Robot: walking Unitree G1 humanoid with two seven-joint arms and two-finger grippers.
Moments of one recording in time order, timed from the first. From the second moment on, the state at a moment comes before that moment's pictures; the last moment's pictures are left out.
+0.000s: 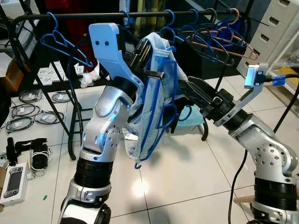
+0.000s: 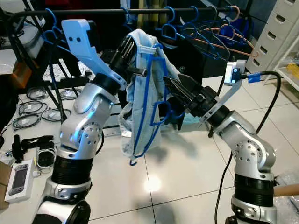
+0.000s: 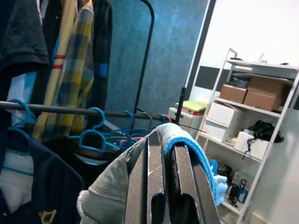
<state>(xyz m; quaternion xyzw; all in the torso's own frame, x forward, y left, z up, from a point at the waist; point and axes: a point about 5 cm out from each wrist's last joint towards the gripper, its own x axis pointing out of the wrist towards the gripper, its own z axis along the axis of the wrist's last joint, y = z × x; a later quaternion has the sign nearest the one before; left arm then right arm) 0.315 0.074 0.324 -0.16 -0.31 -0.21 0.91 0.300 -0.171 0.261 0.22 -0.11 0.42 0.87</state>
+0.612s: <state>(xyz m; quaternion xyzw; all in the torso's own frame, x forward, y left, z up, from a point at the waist) 0.309 0.054 0.321 -0.16 -0.30 -0.24 0.91 0.300 -0.133 0.245 0.24 -0.07 0.43 0.87</state>
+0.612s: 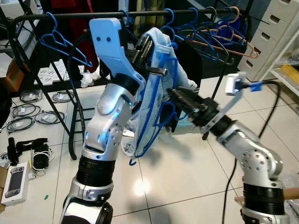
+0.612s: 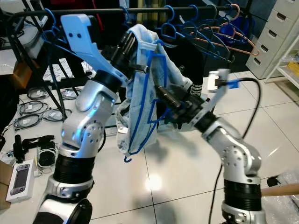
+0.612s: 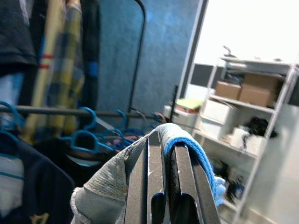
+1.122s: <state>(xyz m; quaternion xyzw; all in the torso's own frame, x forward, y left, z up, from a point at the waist) 0.308 0.050 0.317 -0.16 -0.30 -0.24 0.91 0.301 -0.124 0.264 0.23 -0.11 0.43 0.86</state>
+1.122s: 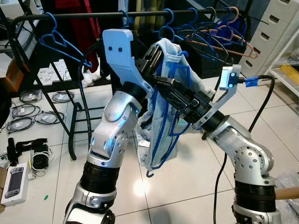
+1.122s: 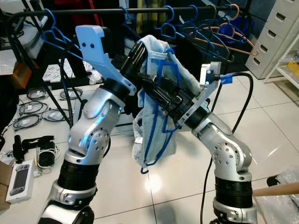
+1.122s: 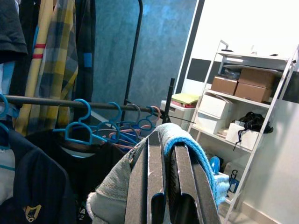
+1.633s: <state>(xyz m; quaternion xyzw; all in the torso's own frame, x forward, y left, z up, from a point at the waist) 0.307 0.051 0.317 -0.16 -0.30 -0.24 0.91 0.306 -0.132 0.257 0.21 -0.10 0.40 0.88</state>
